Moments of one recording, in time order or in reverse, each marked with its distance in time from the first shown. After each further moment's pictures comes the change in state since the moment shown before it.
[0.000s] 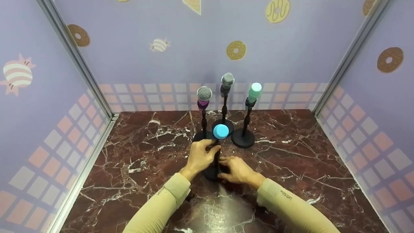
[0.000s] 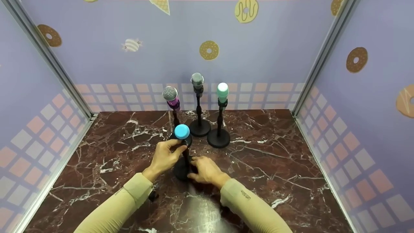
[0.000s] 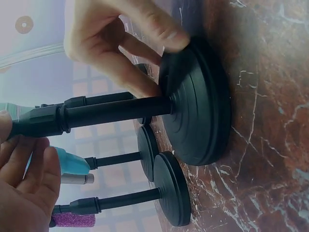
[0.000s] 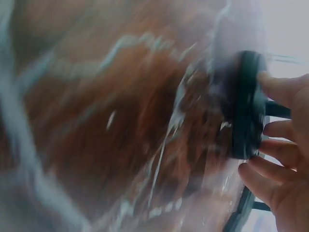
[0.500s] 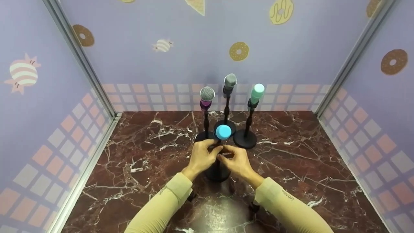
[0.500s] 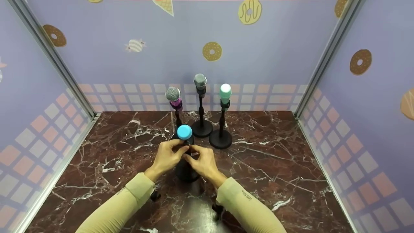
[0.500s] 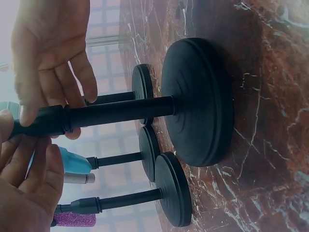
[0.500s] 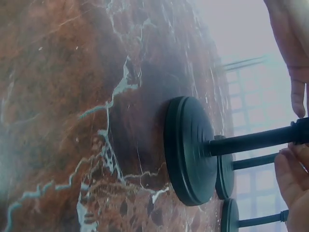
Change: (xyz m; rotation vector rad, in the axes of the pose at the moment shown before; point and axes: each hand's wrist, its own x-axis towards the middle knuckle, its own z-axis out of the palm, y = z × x) left_hand 0.001 0.001 -0.001 -0.026 -0.033 -0.061; right_hand 0.021 -0.026 -0.017 0.603 0.439 0.205
